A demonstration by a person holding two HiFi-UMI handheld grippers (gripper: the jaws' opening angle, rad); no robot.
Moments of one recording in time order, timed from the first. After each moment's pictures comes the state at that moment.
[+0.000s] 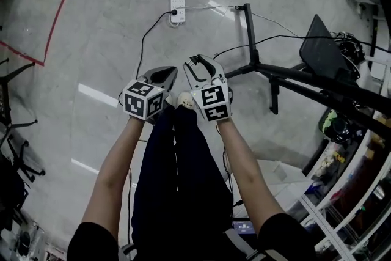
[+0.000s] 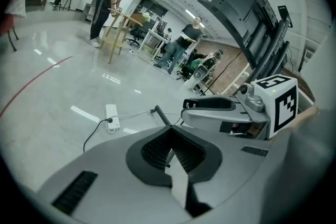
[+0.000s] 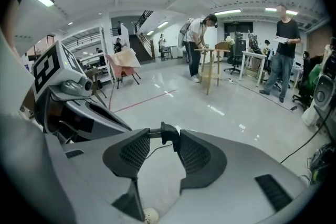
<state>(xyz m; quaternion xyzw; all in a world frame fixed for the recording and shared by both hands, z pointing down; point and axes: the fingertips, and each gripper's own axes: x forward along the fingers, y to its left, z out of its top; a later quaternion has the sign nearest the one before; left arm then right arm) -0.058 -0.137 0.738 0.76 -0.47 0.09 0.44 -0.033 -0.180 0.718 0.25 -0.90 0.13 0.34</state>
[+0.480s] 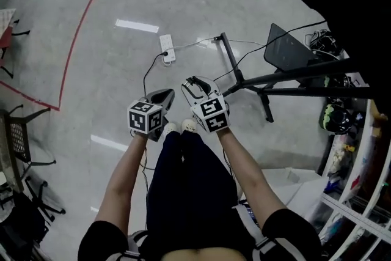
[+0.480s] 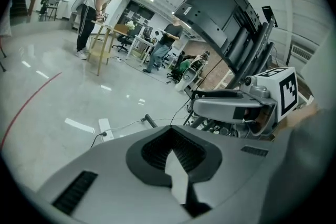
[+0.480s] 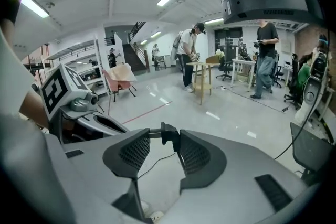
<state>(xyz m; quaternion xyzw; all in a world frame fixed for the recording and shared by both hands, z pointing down) -0.053 -0.141 0.618 0.79 -0.45 0.10 0.40 -0.017 -0.181 0.579 0.28 -0.90 0.14 0.31</state>
